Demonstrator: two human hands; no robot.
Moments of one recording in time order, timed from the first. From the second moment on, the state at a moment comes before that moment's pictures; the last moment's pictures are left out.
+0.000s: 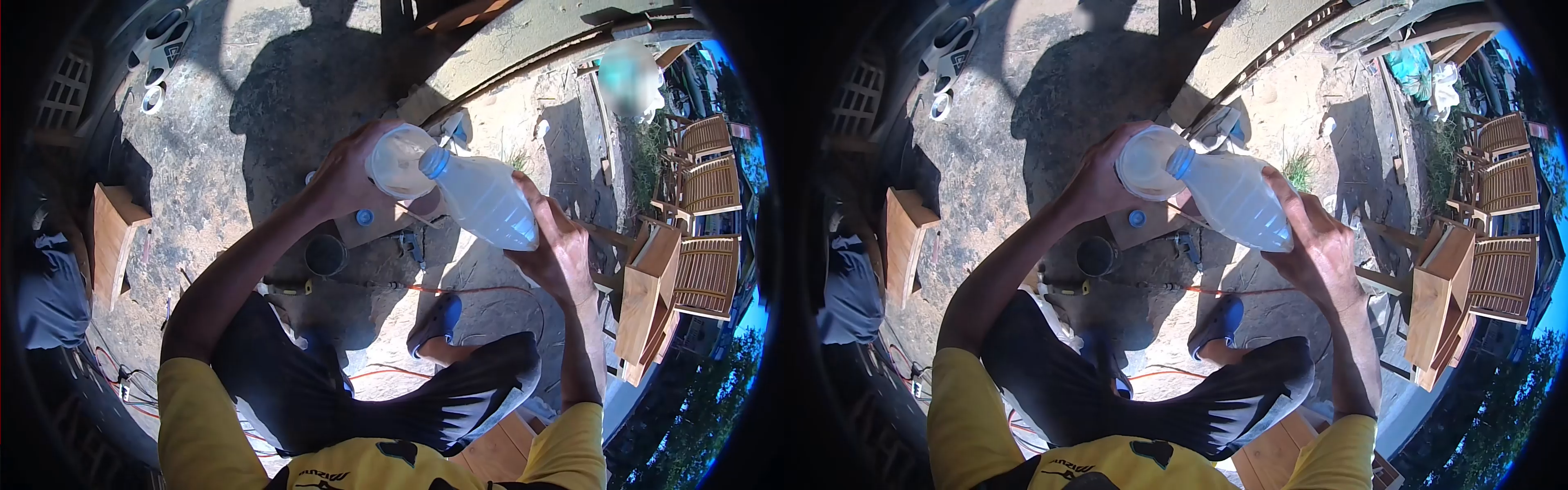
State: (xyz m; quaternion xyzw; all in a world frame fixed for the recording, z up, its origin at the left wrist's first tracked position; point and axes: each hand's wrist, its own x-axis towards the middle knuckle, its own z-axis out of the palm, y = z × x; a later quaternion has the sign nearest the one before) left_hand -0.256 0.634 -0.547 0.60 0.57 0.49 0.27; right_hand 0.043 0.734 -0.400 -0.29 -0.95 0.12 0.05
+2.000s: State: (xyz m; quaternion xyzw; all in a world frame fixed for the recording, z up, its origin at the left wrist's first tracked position) left_hand -0.376 0.485 -0.456 0.32 0.69 0.64 0.09; right_hand -0.178 0.727 -0.669 -0.32 -0.76 0.44 0.36
